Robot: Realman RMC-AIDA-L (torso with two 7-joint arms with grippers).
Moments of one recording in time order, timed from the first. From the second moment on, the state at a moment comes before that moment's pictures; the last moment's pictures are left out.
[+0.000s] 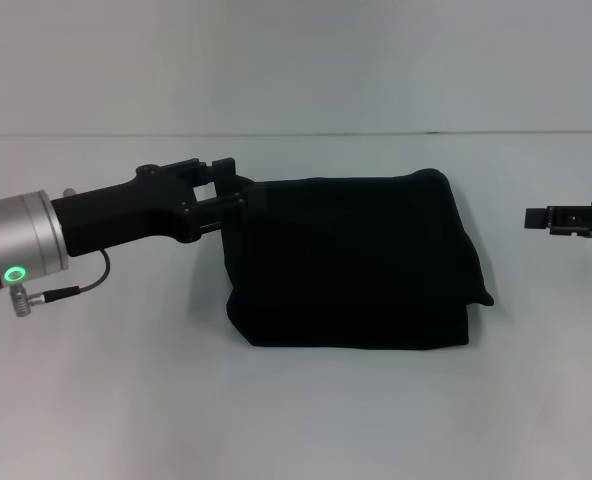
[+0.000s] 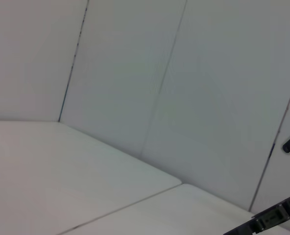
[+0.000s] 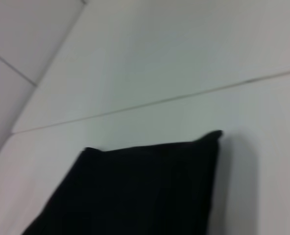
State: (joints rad) left arm -0.58 -2.16 0.55 0.77 1.94 1.51 -1.51; right arm 0.68 1.86 -0.53 -0.48 -2.23 -1.33 2.09
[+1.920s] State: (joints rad) left arm -0.62 -2.14 0.68 0.92 2.04 1.54 -1.70; right arm 0.64 1.99 -0.67 -0.92 -2.13 -1.52 1.96
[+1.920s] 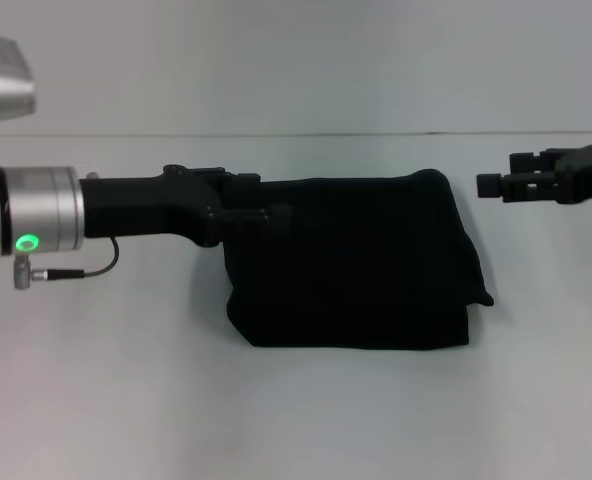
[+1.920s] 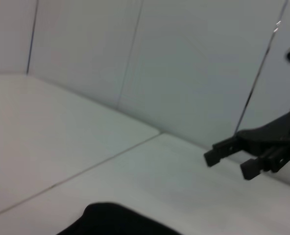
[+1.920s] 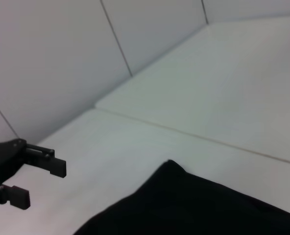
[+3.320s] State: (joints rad) left arm -0.69 -2.13 0.84 0.90 2.21 1.36 -1.83; right arm 0.82 2.01 -0.79 -0.81 -2.36 -1.34 2.10
